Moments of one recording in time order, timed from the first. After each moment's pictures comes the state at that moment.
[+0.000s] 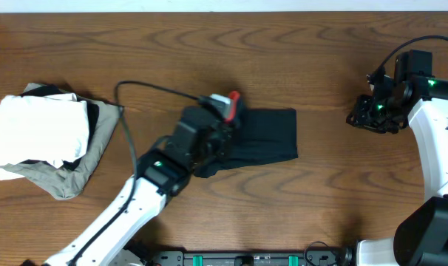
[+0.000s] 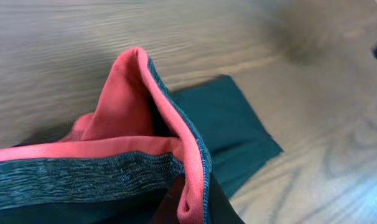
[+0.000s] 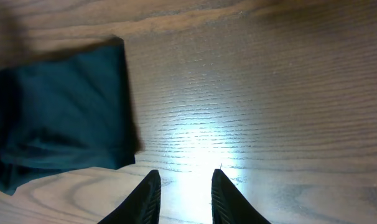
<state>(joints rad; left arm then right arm) -0.61 1.24 0.82 -0.25 0.11 -0.27 -0.17 1.61 1.33 -1.09 -0.26 0.08</state>
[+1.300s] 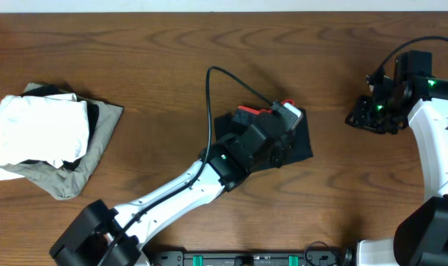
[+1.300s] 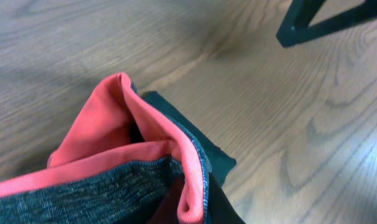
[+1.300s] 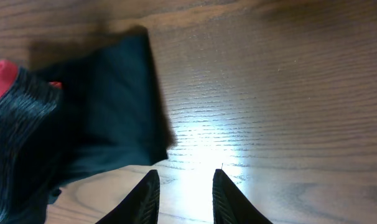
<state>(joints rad) -0.89 1.58 1.00 -0.03 0.02 -0.22 -0.17 1.61 1.33 -1.10 -0.27 0.08</state>
